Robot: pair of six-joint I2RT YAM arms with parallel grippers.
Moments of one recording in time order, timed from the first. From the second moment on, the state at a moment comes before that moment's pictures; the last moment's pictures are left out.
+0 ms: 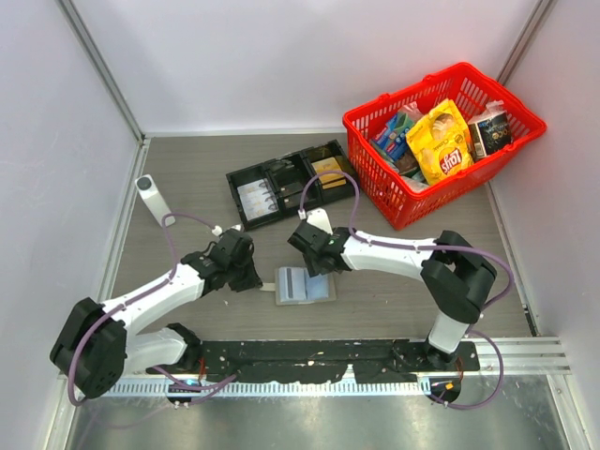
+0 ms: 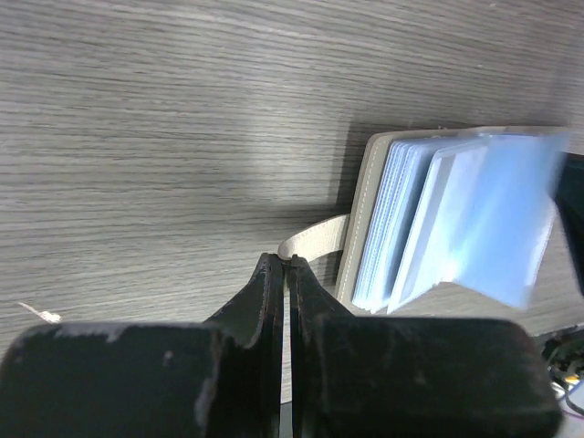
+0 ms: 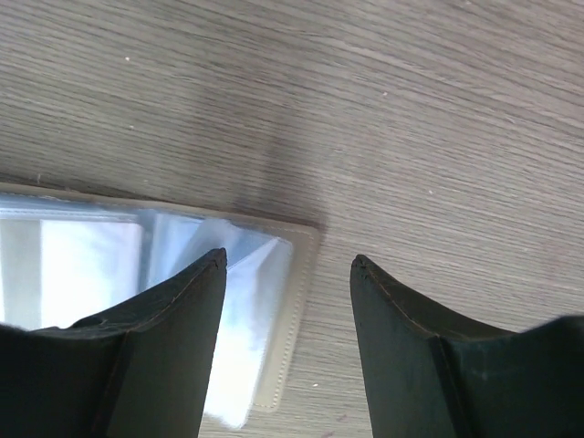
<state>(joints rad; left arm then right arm) -0.62 1.14 0.58 -0.45 -0.01 -0.87 0.97 1.74 1.11 -0.57 0.43 0.57</state>
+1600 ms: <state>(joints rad) -0.61 1.24 0.62 -0.51 -0.01 -0.84 1.04 1.78 1.21 -0.36 0.05 0.60</state>
